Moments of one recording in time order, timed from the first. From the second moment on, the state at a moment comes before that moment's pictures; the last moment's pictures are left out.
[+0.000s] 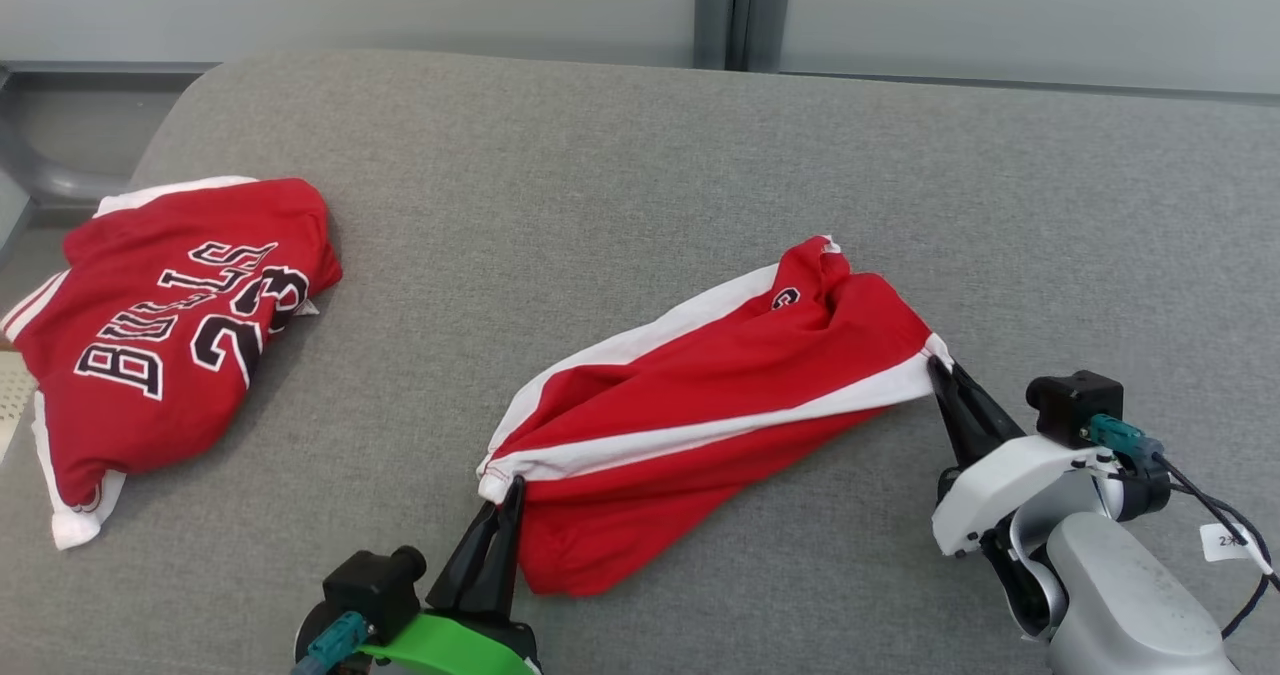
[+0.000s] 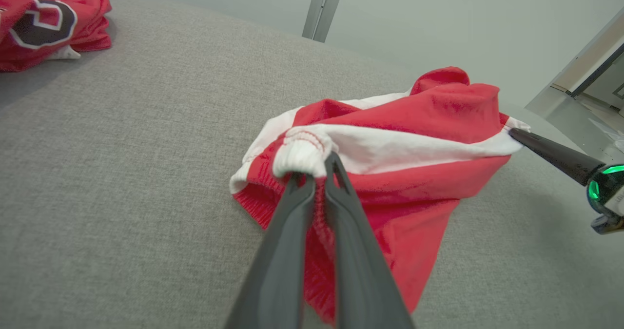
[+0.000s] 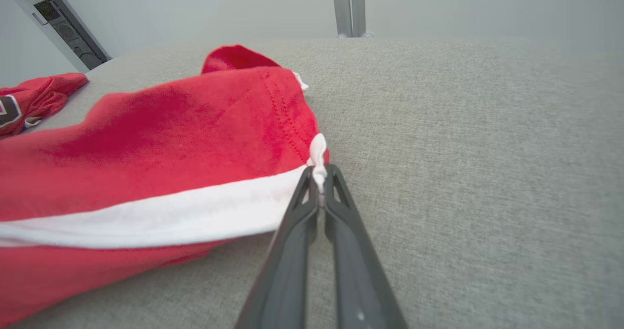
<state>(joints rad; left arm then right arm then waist) -0.03 0.08 -0.35 0.30 -0.44 -0.13 -0.26 -0.37 -0.20 0.30 0.67 0.42 0.13 -0.26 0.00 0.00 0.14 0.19</state>
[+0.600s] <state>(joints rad) -0.65 0.24 -0.43 0.32 -0.44 -0.13 -0.22 -0.71 -0.24 0.27 0.53 0.48 0.13 -0.26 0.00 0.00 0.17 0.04</state>
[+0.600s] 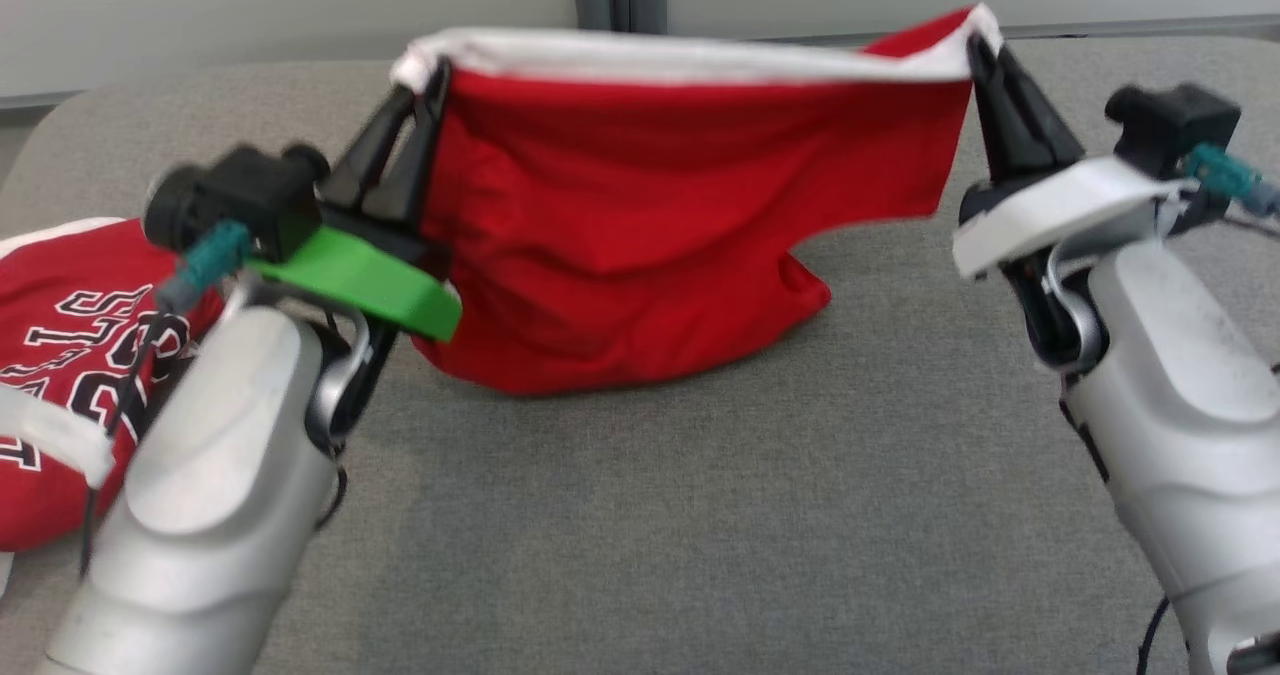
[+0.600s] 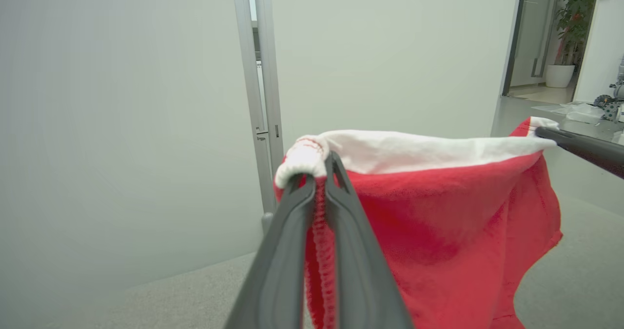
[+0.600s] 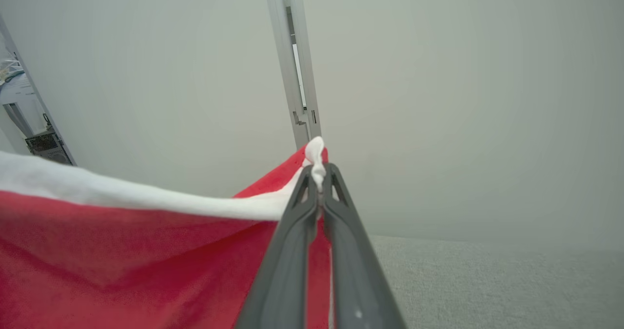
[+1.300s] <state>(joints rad) -1.62 0.30 -0.64 0.70 -0.68 -0.13 -0.19 -1.60 -0.28 0.34 0.92 0.56 0.13 -0.23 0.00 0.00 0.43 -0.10</state>
